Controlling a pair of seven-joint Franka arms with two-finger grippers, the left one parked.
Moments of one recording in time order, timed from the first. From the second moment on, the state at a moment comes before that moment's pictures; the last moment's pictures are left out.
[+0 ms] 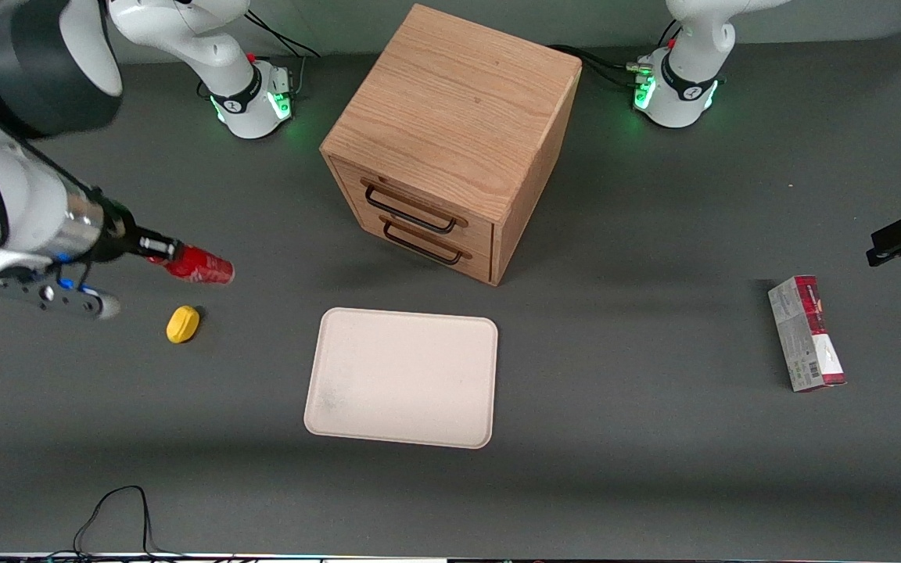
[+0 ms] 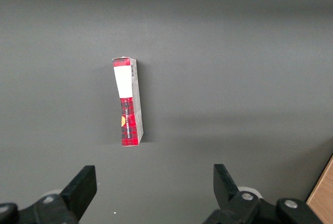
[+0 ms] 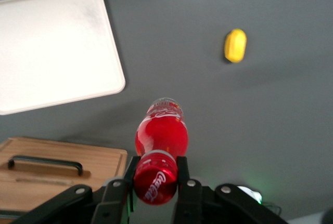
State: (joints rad) arm 0.33 0.39 -0.17 -1.14 0.09 1.29 0.47
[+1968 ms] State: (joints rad) arm 0.35 0.89 -0.09 -0.90 0.11 1.74 0.64
